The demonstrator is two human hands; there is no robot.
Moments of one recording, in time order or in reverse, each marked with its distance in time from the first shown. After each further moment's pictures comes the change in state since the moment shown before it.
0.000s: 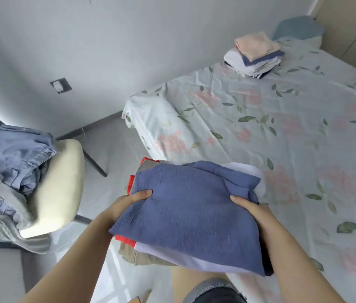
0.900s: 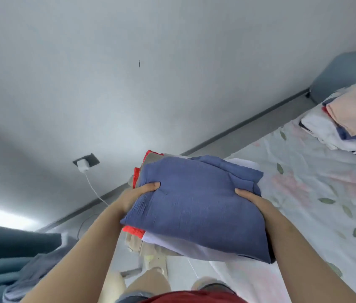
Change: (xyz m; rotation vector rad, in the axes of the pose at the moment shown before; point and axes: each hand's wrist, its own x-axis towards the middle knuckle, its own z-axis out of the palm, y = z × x) left_hand 0.261 0.433 -0.362 -0.052 0.096 0.101; right_hand 0.345 -0.332 0.419 -0.002 -0.060 0.035
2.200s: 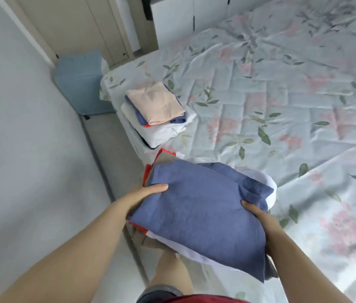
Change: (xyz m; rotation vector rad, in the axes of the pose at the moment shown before) left_hand 0.367 0.348 0.406 1.324 -0.941 0.045; right_hand 0.179 -0.144 -0.013 1.367 1.031 -0.128
